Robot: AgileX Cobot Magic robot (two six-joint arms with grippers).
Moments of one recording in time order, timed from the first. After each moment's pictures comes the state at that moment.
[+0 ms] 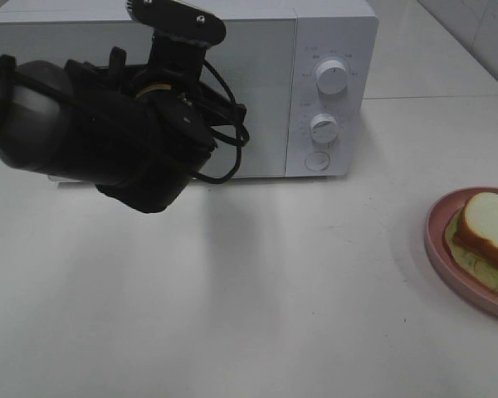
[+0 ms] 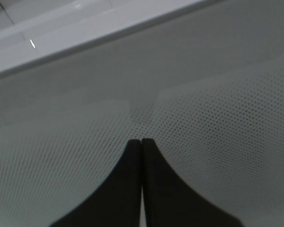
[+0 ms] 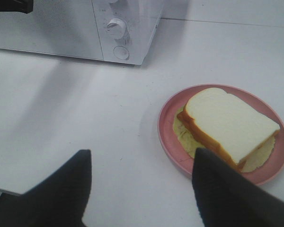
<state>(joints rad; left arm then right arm) -0.89 2.00 -1.18 -1.36 -0.99 1.18 0.23 0.00 -0.50 0.02 1.00 0.02</state>
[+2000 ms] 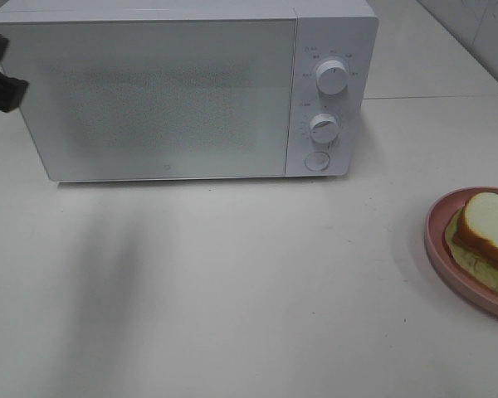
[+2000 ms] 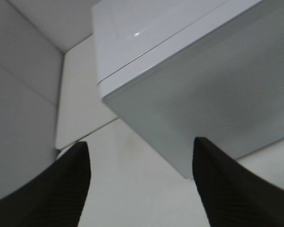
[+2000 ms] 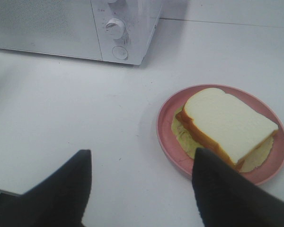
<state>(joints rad) -0.77 1.14 -0.74 -1.73 -0.81 2.06 0.23 0.00 -0.50 0.01 1.00 0.02</state>
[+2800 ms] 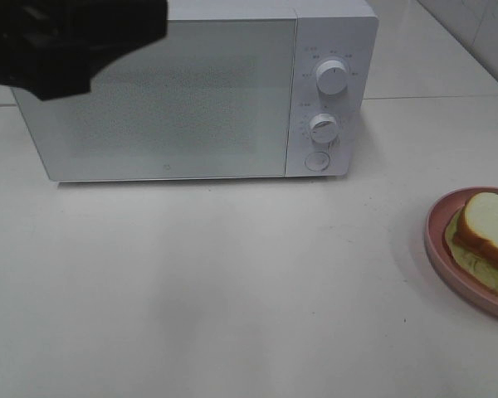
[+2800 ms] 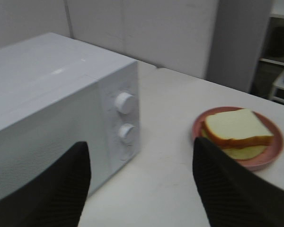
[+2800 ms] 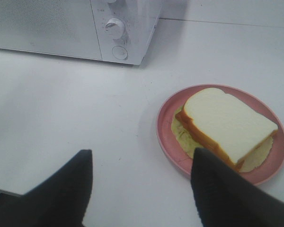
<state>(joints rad) -0.77 1.07 -0.73 -1.74 0.09 1.82 0.23 0.00 -0.50 0.01 1.00 0.02</state>
